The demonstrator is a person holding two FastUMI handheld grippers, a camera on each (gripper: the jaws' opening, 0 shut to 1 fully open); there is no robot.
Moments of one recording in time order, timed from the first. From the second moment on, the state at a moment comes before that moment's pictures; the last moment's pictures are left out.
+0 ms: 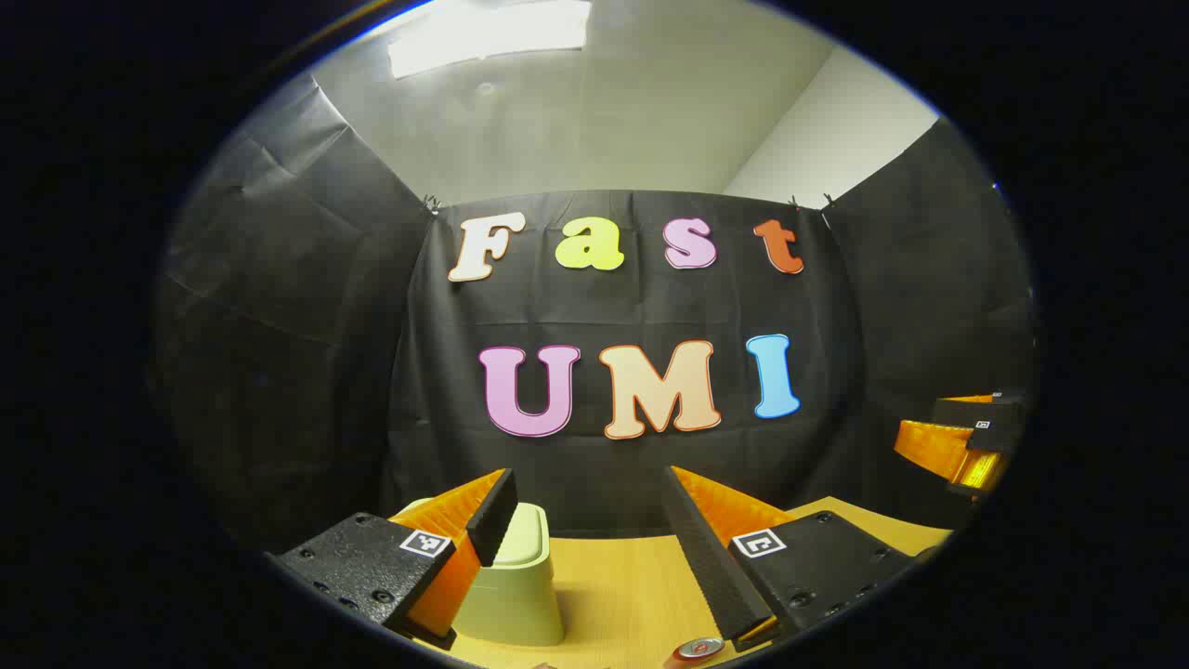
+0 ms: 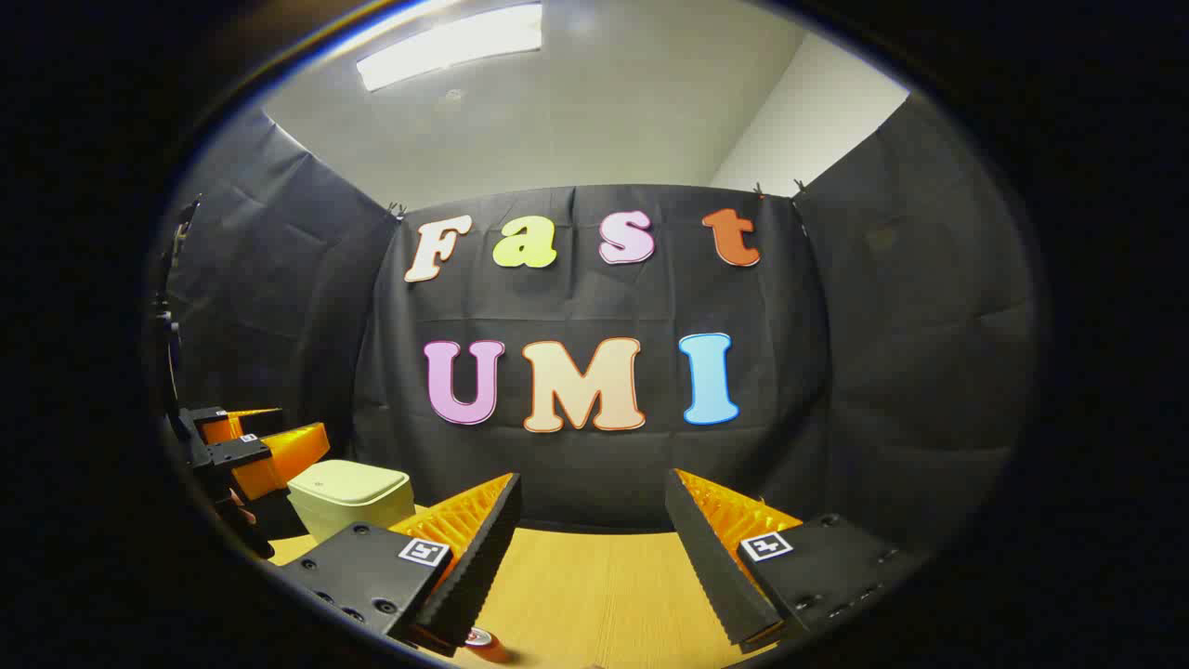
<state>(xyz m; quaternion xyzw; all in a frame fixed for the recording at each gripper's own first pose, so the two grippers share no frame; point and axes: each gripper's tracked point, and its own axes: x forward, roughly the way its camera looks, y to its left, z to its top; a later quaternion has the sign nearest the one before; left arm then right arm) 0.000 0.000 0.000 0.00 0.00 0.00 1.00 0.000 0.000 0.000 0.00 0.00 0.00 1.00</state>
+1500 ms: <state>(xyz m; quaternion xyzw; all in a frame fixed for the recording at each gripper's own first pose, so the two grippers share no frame) 0.029 0.015 -0.027 -0.01 0.05 0.05 1.00 0.044 -0.019 -0.018 0.00 0.00 0.05 1.00</state>
